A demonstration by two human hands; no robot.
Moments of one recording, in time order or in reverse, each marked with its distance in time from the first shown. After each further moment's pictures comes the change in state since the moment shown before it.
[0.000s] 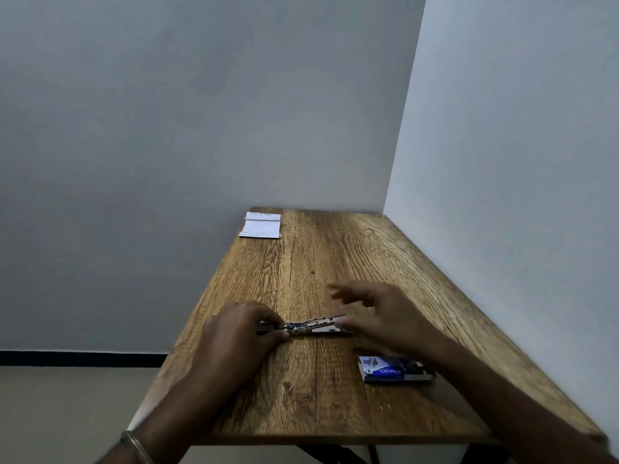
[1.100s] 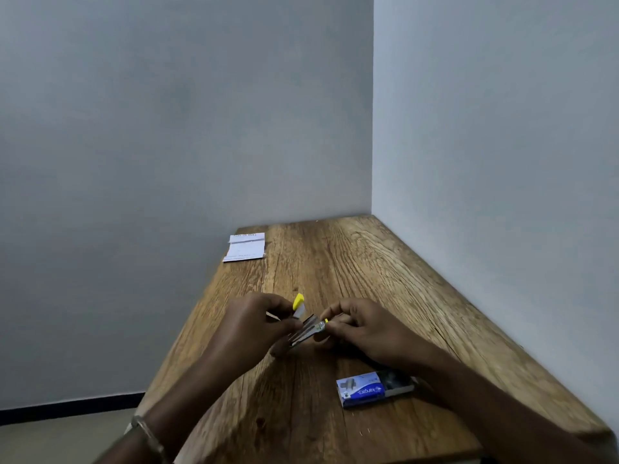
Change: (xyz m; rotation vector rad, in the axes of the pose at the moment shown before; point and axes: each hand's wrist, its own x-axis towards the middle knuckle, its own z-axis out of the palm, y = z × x) left_hand 0.056 0.043 0.005 -0.187 -0.149 0.070; right_hand 0.002 0.031 0.003 0.479 -0.112 0.169
